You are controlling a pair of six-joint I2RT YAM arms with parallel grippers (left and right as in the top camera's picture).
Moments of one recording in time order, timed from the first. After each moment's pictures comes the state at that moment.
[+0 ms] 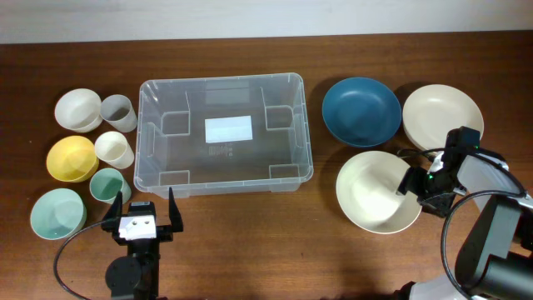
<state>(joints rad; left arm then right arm) 0.08 0.01 0.01 -0.08 -0.02 0.11 -0.38 1.72 0.96 -0.82 -0.14 0.21</state>
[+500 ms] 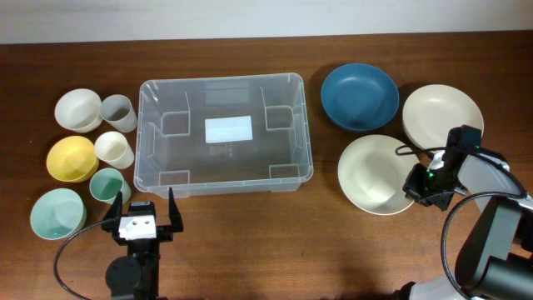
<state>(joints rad) 0.08 0.01 0.01 -0.08 -0.02 0.11 -0.38 1.72 0.96 -0.80 -0.18 0.21</state>
